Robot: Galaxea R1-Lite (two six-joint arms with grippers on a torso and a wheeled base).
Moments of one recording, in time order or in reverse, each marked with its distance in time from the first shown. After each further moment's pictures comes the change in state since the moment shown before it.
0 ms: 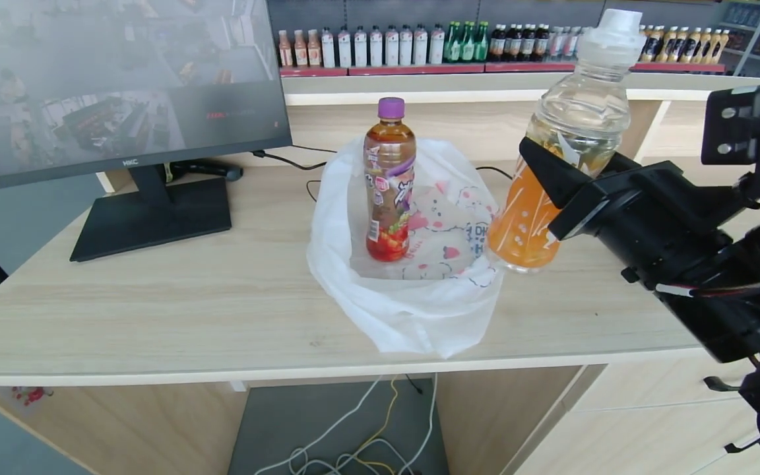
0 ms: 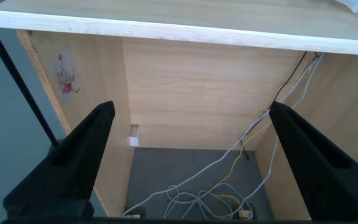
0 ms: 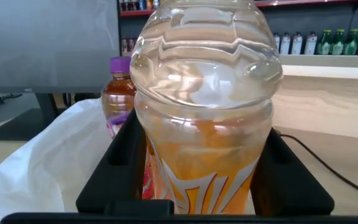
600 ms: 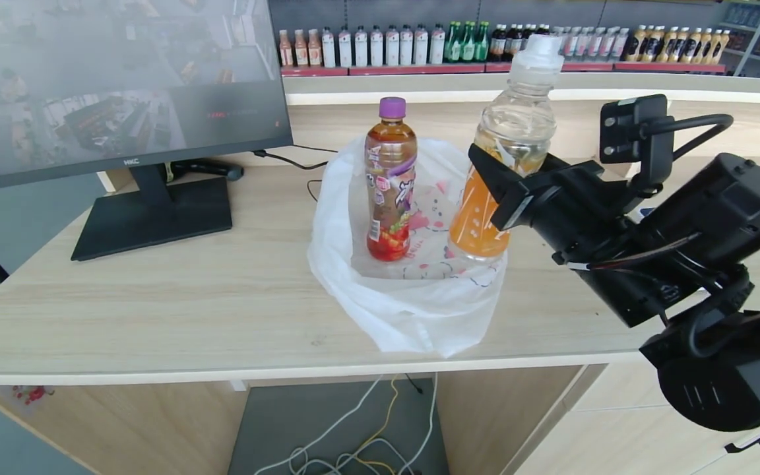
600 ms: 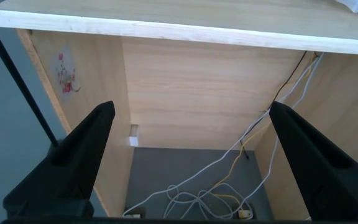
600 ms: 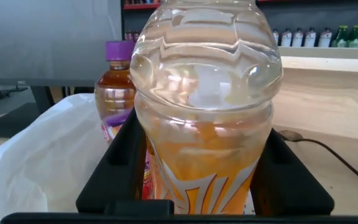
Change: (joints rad) left arm 0.000 0.000 0.000 0.000 0.000 0.000; right arm -0.006 0.176 -0.168 0.007 0.031 0.001
